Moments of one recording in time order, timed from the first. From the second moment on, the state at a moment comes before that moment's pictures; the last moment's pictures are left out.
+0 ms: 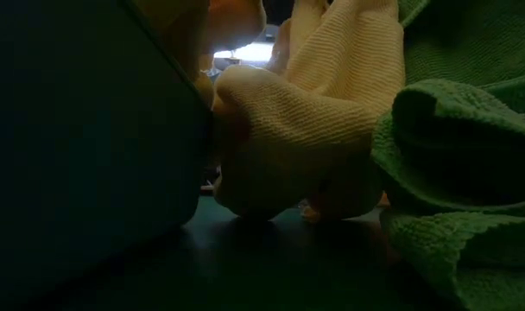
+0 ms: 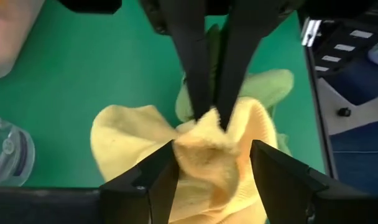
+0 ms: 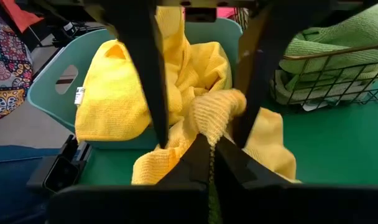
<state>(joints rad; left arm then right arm) -0.36 1.85 1.50 -0.41 -0.24 -0.46 0.48 1.47 0.85 0.19 0.27 0.31</state>
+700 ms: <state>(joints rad) -0.35 1.82 1.52 -0.50 -0.21 -0.46 0.48 1.47 0.85 0.17 0.27 0.31</state>
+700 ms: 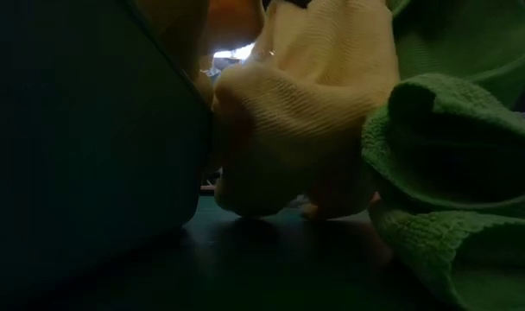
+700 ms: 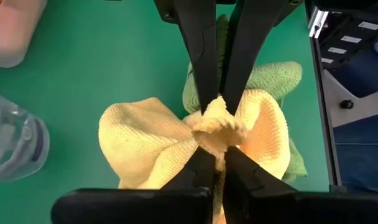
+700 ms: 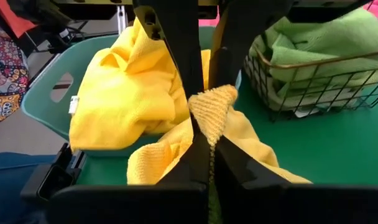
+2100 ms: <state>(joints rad) -0.35 1.78 1.70 -0.72 -0.14 -0.52 0.48 1.47 0.85 0.14 0.21 0.31</state>
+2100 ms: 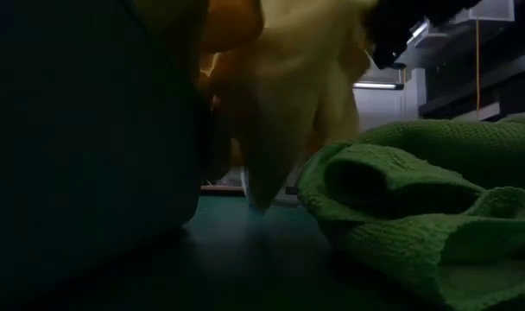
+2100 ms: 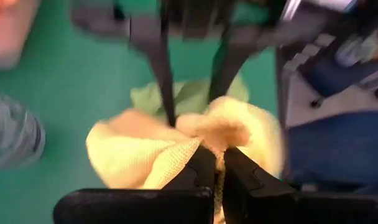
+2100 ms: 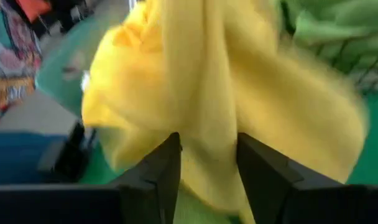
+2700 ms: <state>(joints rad) -0.46 1.78 2.24 -0.87 -0.17 -0.52 0.48 1.47 0.84 -0.01 0.06 0.31</state>
